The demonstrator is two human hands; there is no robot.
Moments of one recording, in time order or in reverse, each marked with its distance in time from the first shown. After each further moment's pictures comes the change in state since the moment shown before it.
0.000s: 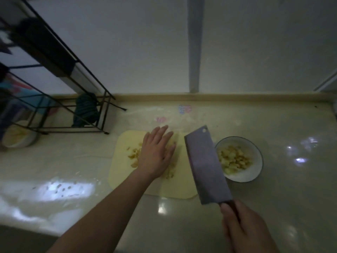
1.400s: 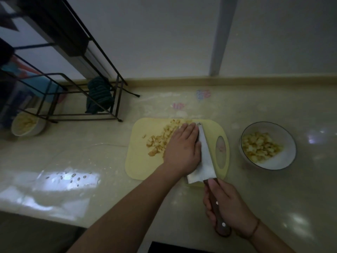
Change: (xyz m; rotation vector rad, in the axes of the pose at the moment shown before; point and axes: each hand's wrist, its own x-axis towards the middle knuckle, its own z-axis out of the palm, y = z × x) left_hand -0.014 0.019 -0.001 -0.047 -0.259 0.008; right_hand 0.036 0.000 0.099 0.669 -0.381 0.070
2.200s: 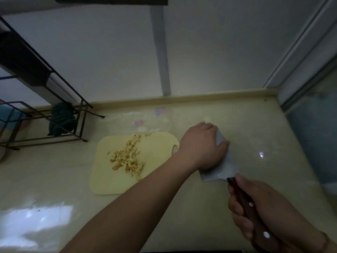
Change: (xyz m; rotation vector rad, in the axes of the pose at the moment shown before) left_hand 0.039 0.193 -0.051 -0.024 -0.180 0.211; right_hand -0.133 -0.102 -0.098 0.358 0.151 0.113
